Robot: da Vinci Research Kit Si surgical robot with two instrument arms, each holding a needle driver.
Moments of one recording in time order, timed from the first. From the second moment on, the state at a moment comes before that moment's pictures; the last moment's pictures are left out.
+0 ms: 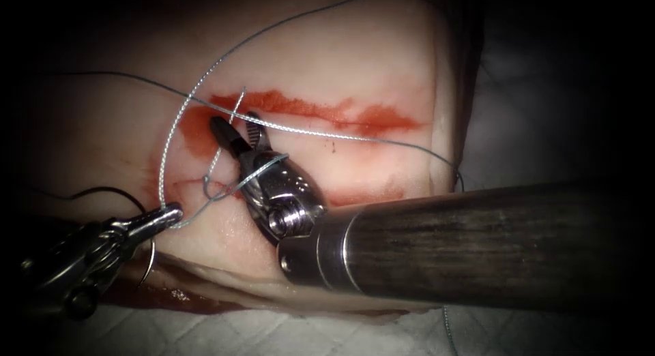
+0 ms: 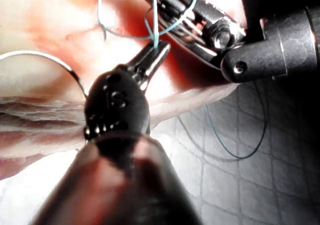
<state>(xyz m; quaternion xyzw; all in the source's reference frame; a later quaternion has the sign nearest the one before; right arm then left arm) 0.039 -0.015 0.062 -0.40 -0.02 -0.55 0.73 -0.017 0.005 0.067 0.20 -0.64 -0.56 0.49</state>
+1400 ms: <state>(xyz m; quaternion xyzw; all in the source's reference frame) 0.041 -0.016 0.061 -0.42 0.10 -0.61 0.66 -0.013 0.012 0.071 0.15 -0.63 -0.58 0.50</state>
